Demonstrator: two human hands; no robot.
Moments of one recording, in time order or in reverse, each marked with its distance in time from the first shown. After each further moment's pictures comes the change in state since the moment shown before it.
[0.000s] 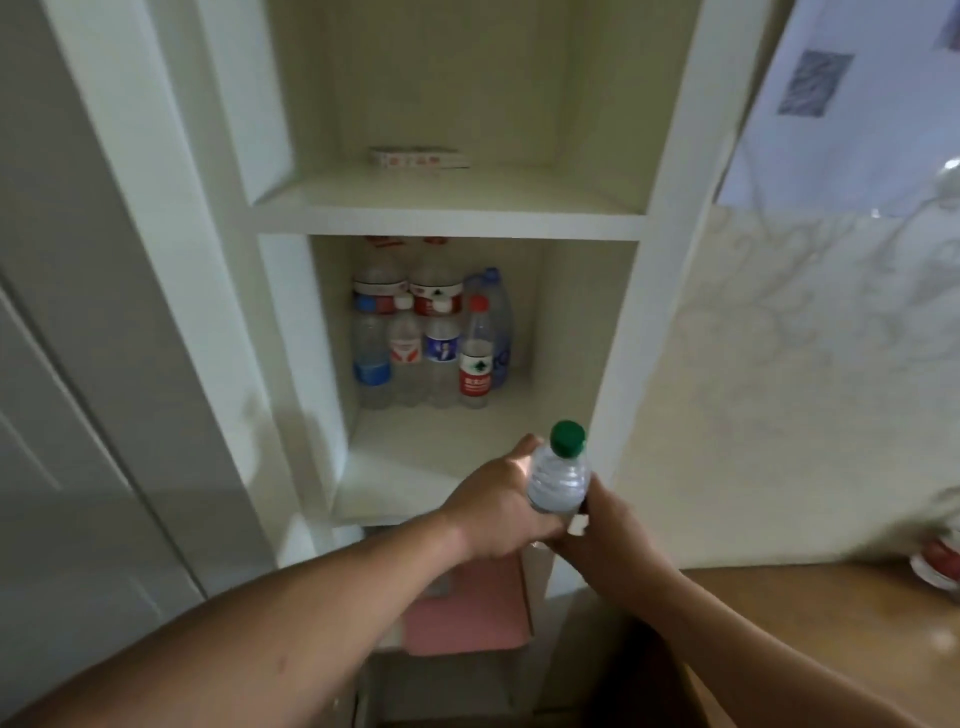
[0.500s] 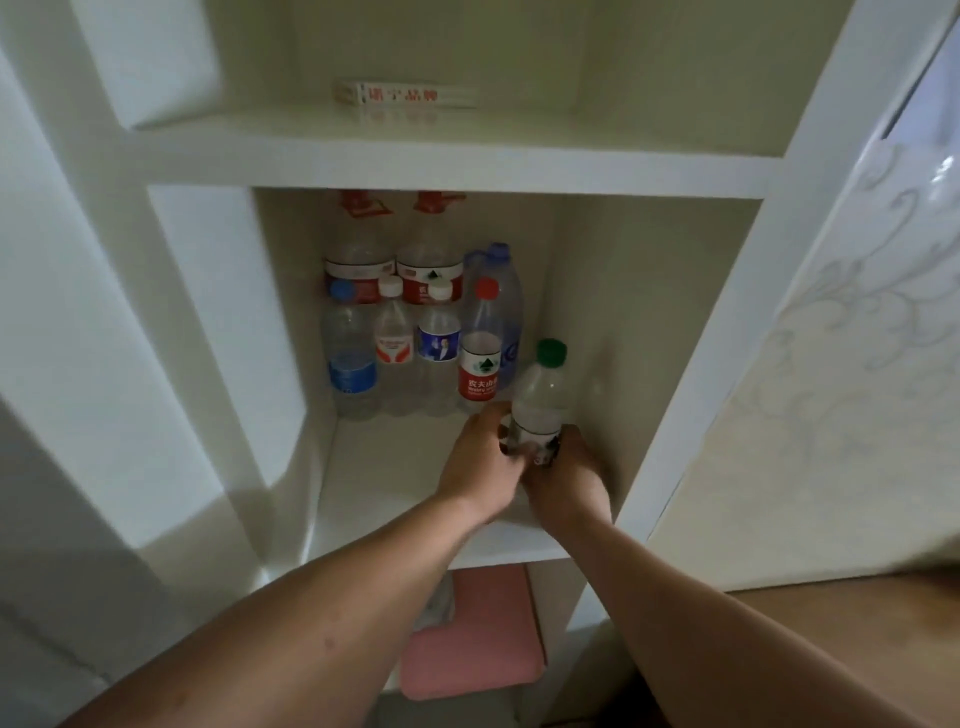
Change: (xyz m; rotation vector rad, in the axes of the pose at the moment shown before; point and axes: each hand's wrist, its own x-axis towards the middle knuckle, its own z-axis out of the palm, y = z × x) left_hand 0.118 -0.108 -0.015 -0.155 0.305 -0.141; right_hand 0.157 -0.007 0.088 0.047 0.202 0.329
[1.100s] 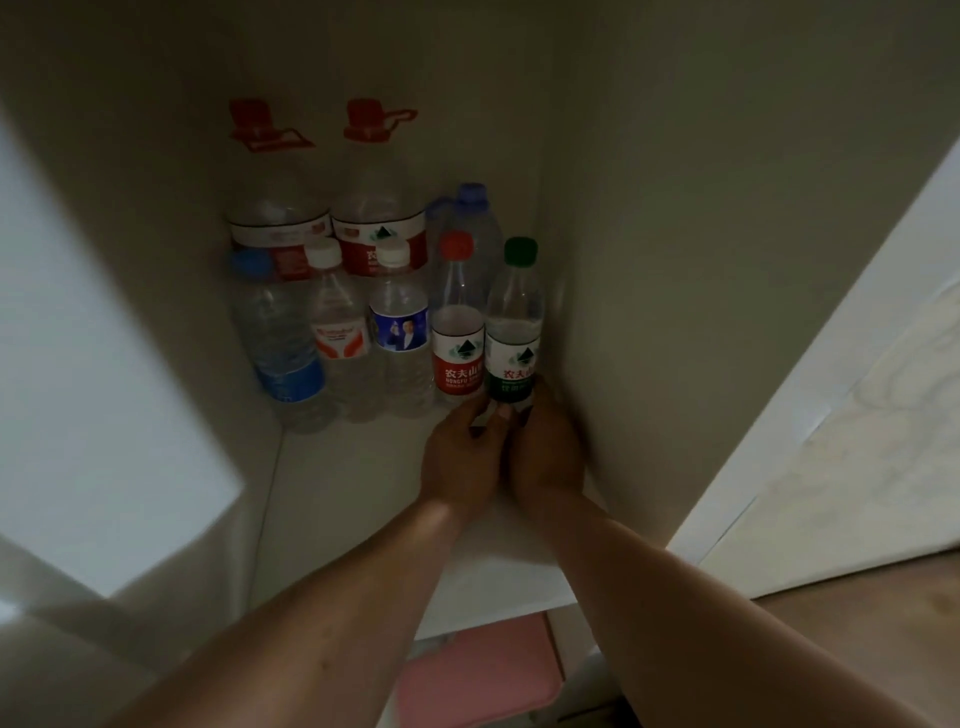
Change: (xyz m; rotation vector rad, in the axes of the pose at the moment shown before) left_hand 0.081 -0.076 0.041 -0.271 0.051 -0.169; right_hand 0.101 0.016 0.077 0.154 0.151 -0.030
